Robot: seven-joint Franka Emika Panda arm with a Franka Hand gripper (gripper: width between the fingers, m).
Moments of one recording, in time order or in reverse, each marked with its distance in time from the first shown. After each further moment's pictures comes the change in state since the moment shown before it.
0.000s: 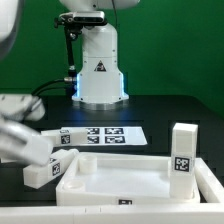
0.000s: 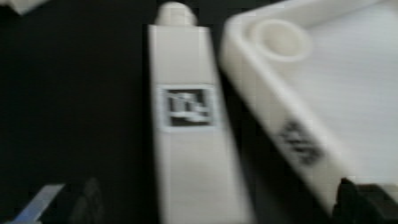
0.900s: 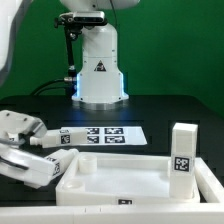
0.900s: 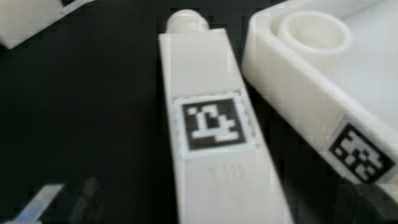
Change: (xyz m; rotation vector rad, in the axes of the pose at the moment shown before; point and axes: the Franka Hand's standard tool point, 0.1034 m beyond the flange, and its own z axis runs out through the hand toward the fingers) arm 0.006 -0.001 0.029 0.003 -0.070 0.094
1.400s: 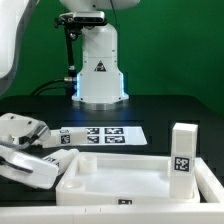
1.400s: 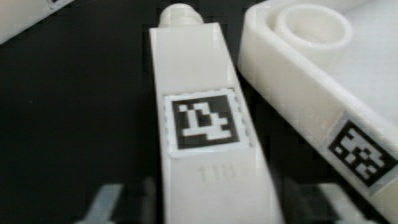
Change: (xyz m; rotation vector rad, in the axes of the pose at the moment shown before) arm 0.000 0.002 -0.001 0.002 0.000 0.001
